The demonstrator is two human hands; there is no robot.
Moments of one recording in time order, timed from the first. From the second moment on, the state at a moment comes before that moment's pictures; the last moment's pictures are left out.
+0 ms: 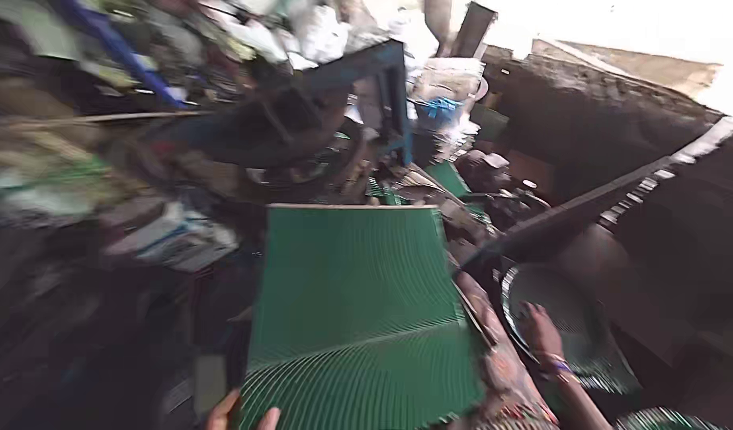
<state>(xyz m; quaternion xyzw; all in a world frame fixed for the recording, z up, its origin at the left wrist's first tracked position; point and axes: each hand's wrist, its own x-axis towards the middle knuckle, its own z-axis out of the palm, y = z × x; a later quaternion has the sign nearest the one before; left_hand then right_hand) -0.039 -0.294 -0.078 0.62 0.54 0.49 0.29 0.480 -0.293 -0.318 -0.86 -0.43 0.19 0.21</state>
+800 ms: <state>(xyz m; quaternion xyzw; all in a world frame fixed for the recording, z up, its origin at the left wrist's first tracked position) -0.075 0.099 -0.032 0.48 0.68 0.49 0.27 0.464 -0.176 -0.166 -0.67 -0.53 -0.10 0.51</state>
